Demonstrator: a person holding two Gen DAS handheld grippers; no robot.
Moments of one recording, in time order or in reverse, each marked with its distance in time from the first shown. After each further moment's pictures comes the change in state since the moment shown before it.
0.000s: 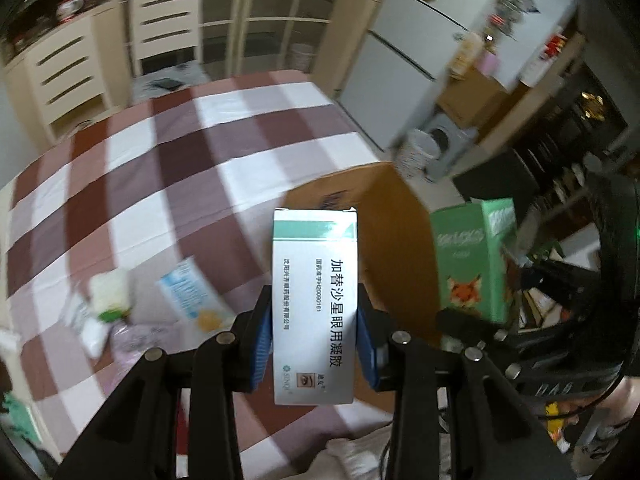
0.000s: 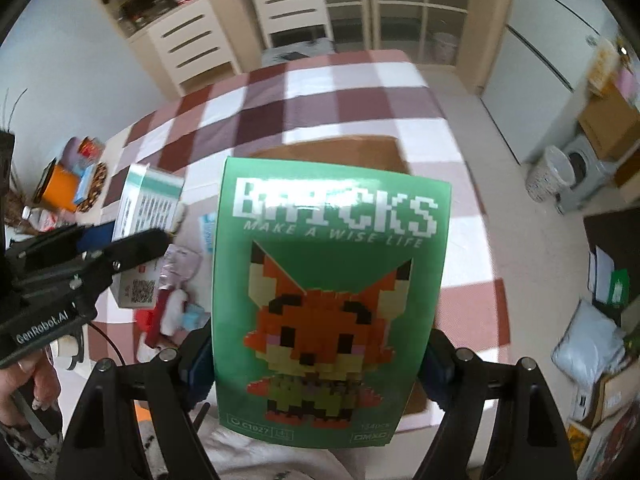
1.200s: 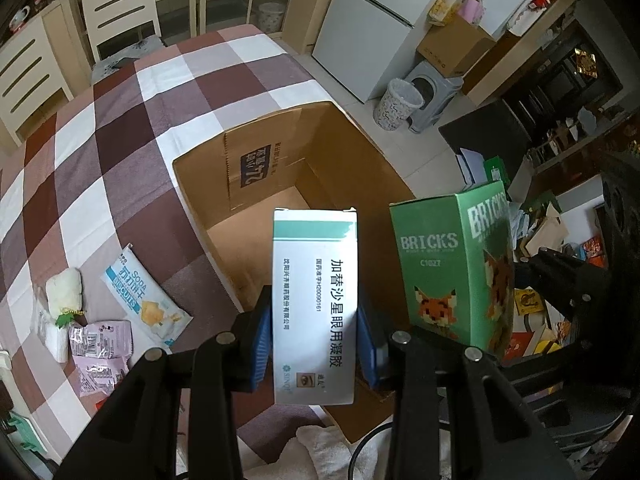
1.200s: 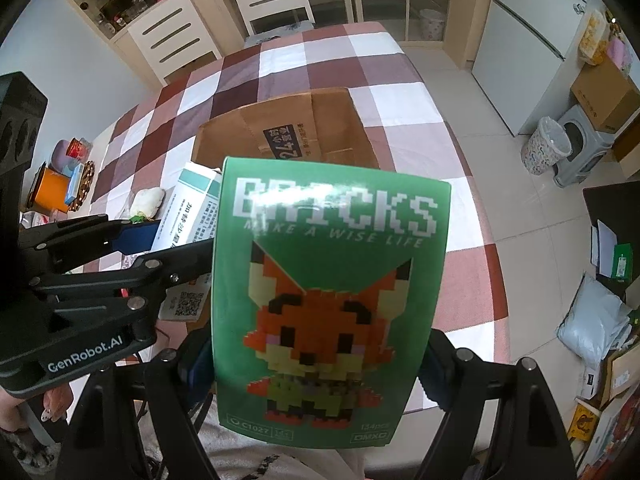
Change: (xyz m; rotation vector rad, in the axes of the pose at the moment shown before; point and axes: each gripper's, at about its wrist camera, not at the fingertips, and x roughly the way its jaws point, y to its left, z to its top) left arm 0.058 -0.054 -0.001 0.073 0.161 -0.007; right arm 0.020 -0.027 -0.020 0.136 -0.052 -0.003
